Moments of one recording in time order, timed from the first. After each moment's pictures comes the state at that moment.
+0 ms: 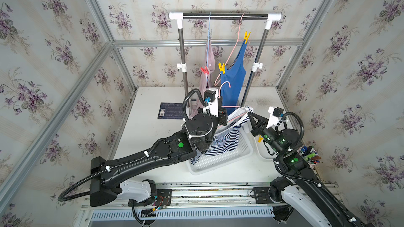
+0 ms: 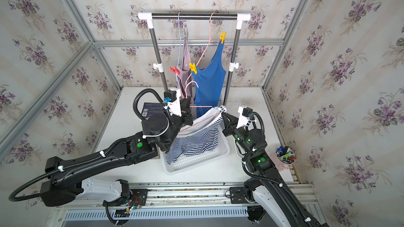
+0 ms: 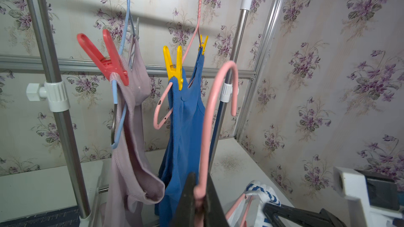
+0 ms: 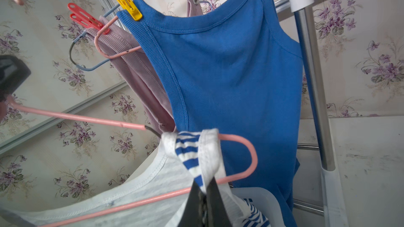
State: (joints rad) left arm -1.17 1.32 1.33 0.07 -0.81 -0.09; right arm 0.38 0.67 0.51 0.24 -0.17 0.45
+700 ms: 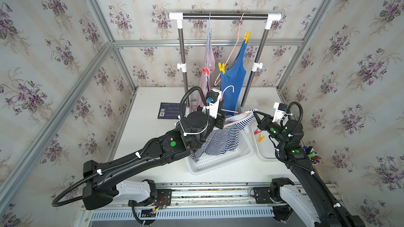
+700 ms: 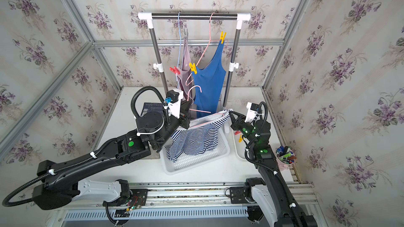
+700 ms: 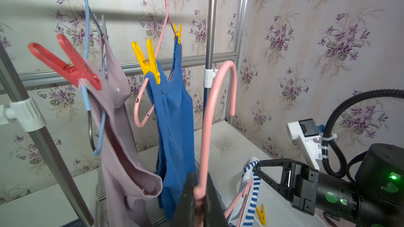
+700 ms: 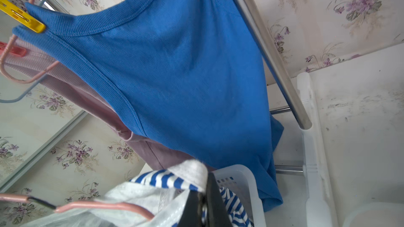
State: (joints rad) left arm -1.13 1.26 1.34 -0.07 -0.60 -0.04; right arm 0.07 0.81 0.50 0.23 -0.46 0.63
